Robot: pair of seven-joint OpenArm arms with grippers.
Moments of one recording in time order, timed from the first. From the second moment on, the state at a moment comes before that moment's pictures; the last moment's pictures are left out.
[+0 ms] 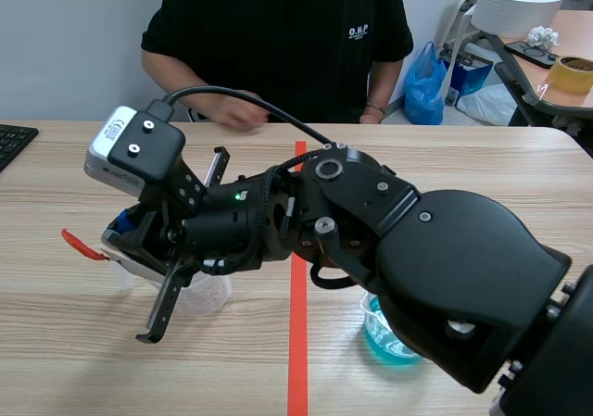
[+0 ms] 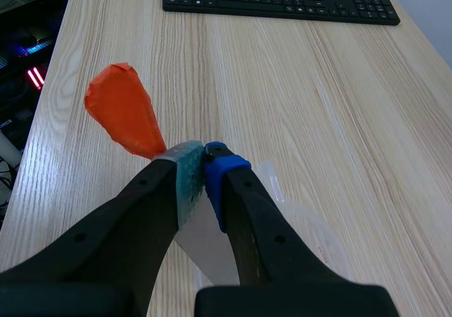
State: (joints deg) left arm 20.2 -7.5 -9.7 17.4 17.3 -8.9 -22.3; right arm 14.7 7.3 -45.5 80.1 2.2 38.4 -2.2
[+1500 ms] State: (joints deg) left arm 20.2 -7.5 -9.7 17.4 17.3 -8.9 -22.3; right arm 14.7 7.3 -38.5 99.3 15.6 37.3 -16.6
